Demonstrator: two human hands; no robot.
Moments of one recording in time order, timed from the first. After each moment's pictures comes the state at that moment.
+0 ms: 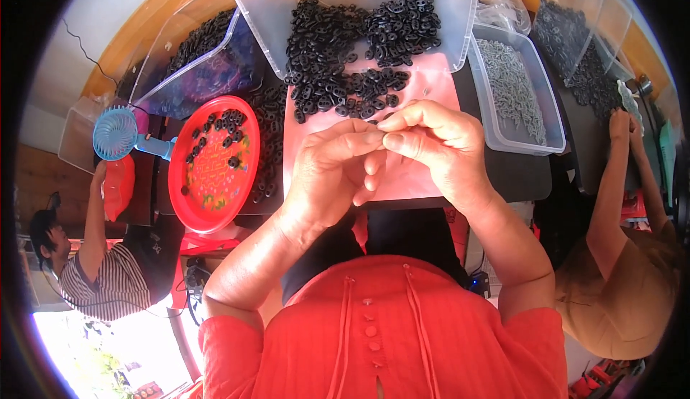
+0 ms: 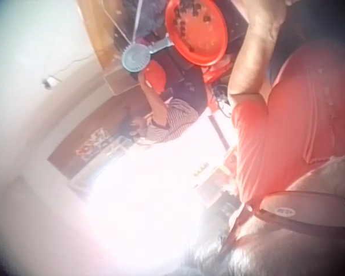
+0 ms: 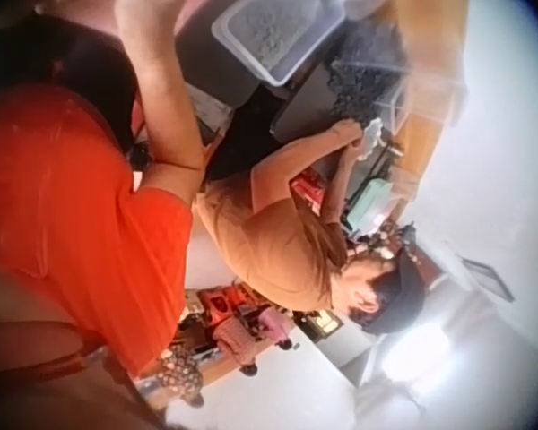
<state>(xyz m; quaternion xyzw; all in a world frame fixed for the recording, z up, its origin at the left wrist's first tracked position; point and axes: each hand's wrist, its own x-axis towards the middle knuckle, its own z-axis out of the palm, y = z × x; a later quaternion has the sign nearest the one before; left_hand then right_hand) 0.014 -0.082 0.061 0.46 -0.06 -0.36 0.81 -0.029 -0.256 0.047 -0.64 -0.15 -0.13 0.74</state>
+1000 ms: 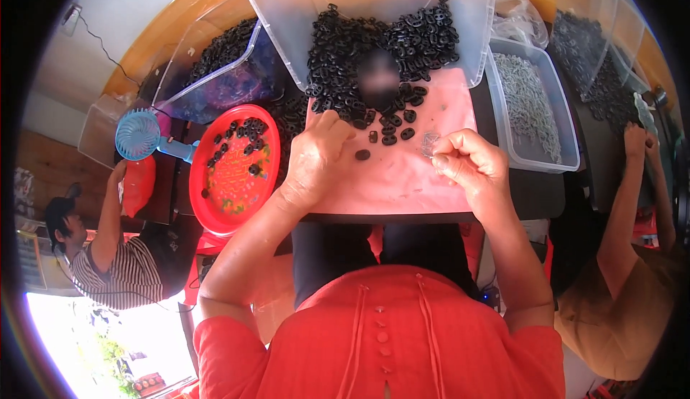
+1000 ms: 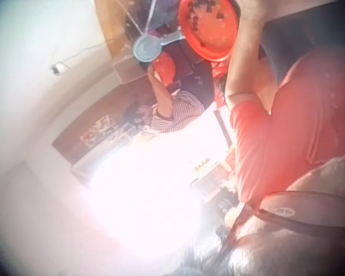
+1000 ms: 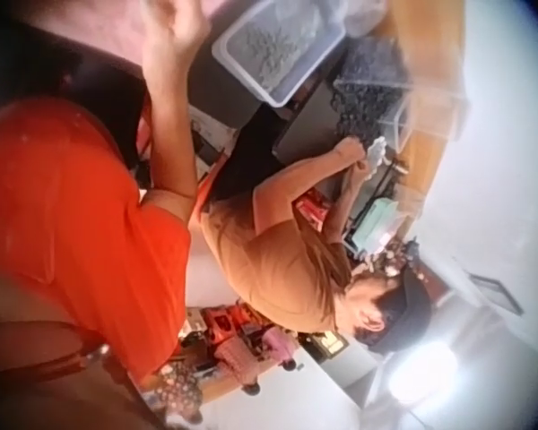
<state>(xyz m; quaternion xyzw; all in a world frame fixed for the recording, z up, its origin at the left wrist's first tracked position) 0.069 -0.056 0.028 0.87 -0.41 0.17 0.23 -0.044 -0.285 0.017 -0.67 -0.04 -0.12 0.73</state>
